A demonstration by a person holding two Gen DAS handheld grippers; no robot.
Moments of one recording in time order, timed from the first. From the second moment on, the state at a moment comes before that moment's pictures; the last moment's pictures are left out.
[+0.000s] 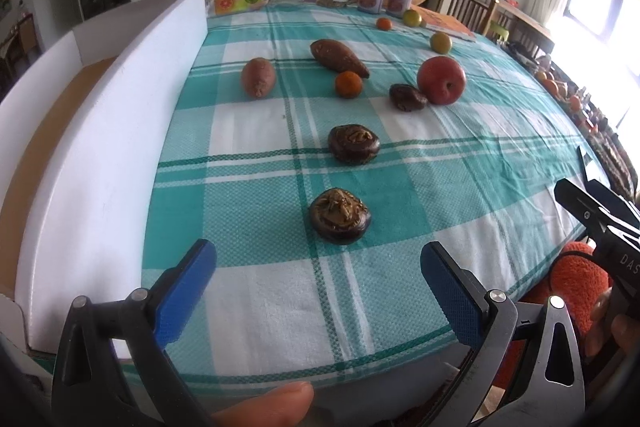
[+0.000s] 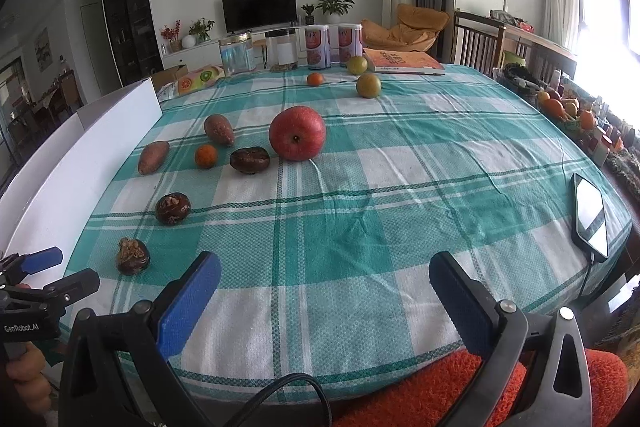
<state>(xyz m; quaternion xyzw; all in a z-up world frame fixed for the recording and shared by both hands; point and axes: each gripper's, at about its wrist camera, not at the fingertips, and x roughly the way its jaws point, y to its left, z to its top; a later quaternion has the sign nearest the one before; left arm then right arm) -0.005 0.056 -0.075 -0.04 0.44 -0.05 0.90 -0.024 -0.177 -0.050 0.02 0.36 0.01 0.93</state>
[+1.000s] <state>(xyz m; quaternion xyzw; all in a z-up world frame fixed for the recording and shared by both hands) 0.032 0.033 -0.105 -0.02 0.47 -0.05 0.88 -0.028 -0.174 -0.053 0.00 0.35 0.01 0.94</state>
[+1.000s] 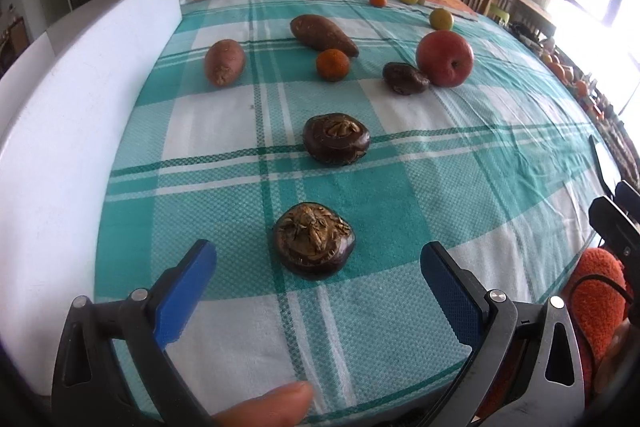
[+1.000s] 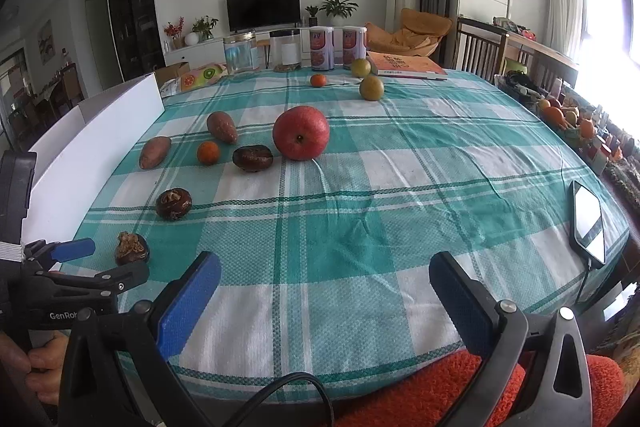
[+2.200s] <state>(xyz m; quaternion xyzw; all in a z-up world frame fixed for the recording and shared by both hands) 0.048 0.026 -0.118 0.03 0.49 -0.11 0.86 -0.022 -0.183 -0.059 0.02 0.37 0.01 0.93</state>
